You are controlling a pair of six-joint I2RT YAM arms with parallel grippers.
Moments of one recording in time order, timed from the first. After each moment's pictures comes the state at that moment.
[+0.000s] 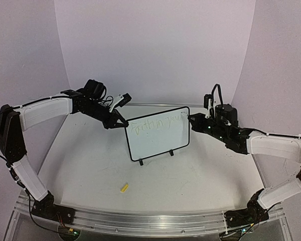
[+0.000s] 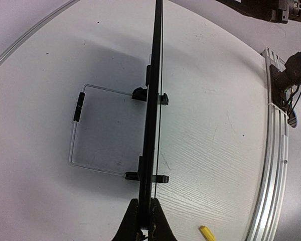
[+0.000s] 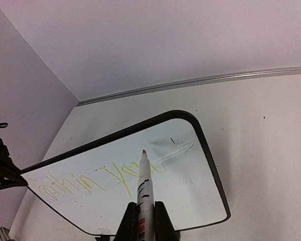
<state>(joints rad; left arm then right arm) -0.54 1.67 1.38 -0.56 0.61 0.32 0.63 1.35 0.80 0.25 0.11 0.52</state>
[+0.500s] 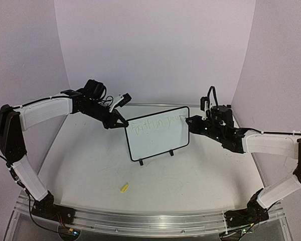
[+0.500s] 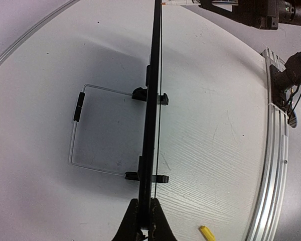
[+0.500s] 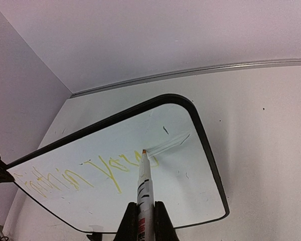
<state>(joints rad) -0.54 1.67 1.38 -0.56 0.61 0.32 0.63 1.41 0.82 0.25 0.11 0.52</state>
